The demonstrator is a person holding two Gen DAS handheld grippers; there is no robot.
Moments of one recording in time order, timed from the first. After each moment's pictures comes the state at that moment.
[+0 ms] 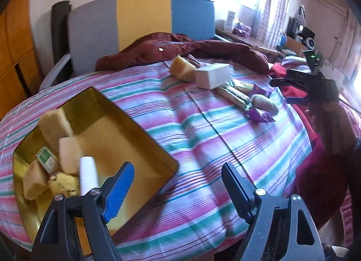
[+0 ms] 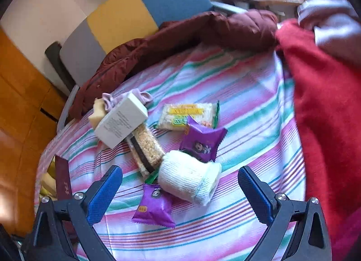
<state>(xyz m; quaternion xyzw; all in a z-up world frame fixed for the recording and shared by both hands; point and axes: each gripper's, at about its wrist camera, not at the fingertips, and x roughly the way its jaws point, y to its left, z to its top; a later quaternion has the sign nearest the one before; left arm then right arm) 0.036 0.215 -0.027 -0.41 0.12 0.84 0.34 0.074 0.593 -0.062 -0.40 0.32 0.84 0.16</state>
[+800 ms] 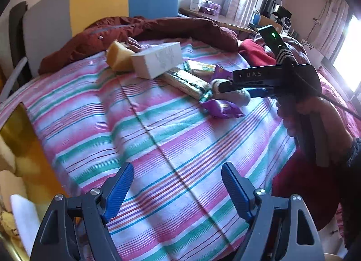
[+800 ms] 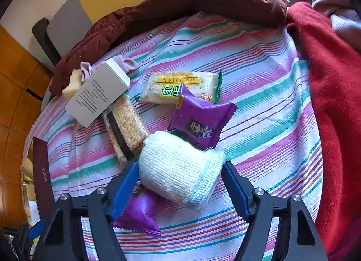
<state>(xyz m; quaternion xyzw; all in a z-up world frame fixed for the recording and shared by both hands) 0.034 0.324 -0.059 -0.45 0.15 0.77 0.42 0.043 0.588 -0.097 -0.49 0.27 0.81 0.16</state>
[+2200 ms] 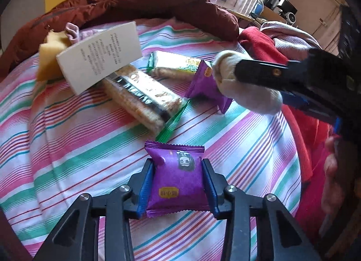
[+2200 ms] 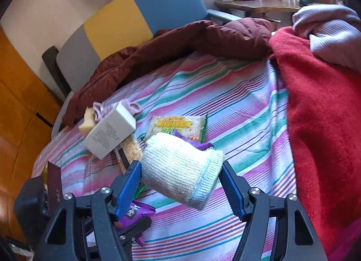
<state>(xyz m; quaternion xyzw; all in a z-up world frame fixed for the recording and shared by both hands) 0.004 0.453 -0.104 -0.51 0.14 0.74 0.42 0.072 0.607 -0.059 -0.39 0.28 0.86 0.18</state>
